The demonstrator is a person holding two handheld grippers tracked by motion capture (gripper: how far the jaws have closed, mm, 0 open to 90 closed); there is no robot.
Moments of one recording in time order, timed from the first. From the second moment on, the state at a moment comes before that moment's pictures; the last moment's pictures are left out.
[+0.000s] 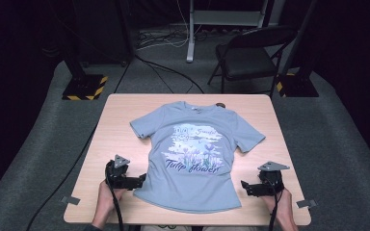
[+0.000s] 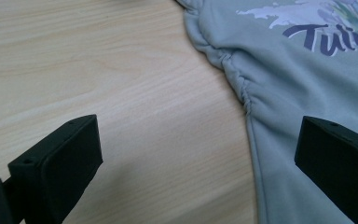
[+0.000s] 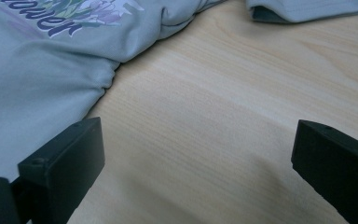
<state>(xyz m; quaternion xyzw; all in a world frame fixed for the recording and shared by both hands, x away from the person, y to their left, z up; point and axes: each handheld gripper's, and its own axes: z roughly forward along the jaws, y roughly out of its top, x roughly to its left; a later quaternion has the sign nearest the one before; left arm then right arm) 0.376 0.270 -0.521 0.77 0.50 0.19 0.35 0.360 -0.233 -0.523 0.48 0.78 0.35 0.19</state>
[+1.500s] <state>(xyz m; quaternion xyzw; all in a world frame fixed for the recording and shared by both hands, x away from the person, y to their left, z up) 0.405 0.227 -0.525 0.81 0.46 0.24 0.27 0.397 -0.179 -0.526 0.46 0.81 0.29 0.21</state>
